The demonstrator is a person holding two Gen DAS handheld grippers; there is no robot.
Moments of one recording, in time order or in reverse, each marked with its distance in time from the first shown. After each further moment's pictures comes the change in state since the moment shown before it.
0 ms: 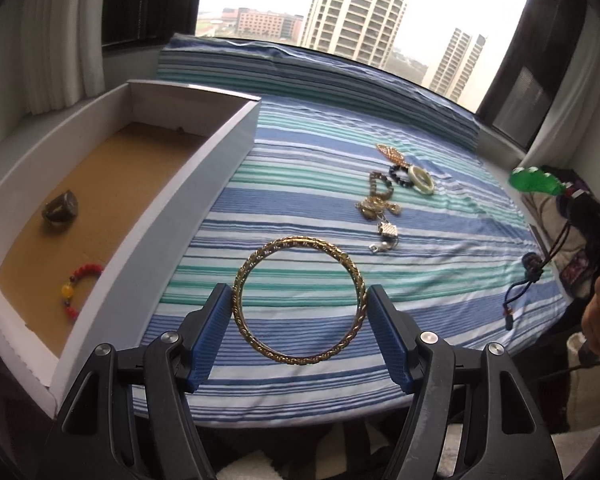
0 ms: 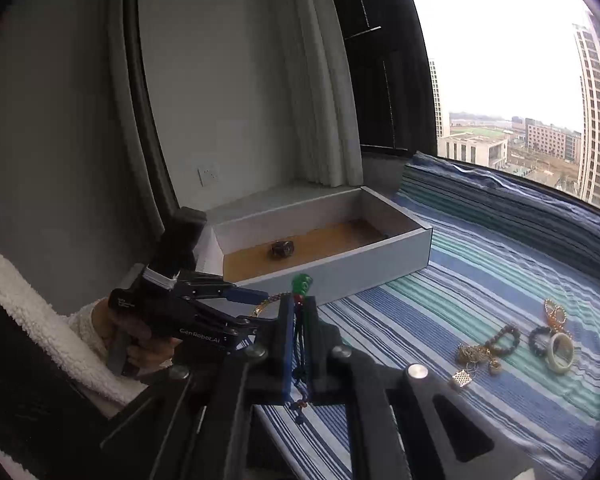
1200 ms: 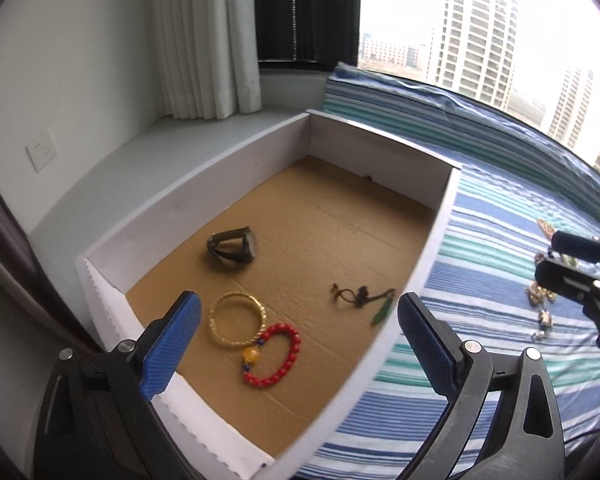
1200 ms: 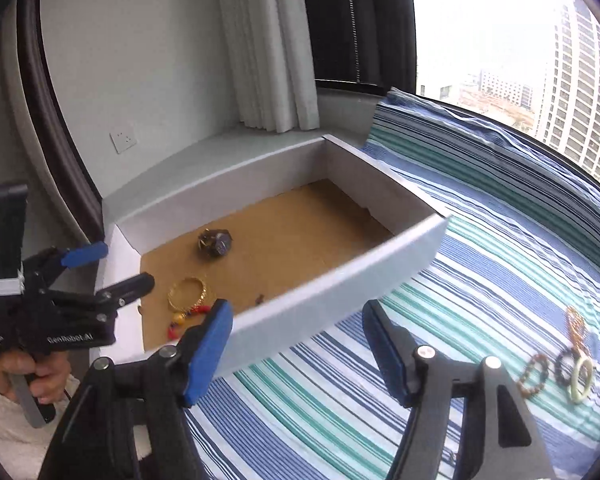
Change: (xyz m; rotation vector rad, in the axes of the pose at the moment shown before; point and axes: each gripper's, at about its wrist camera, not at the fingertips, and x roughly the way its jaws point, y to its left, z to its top) left arm -0.005 0.109 0.041 -0.151 -0.121 0.457; right arm 0.213 -0.007 0.068 0.063 0.236 -0.242
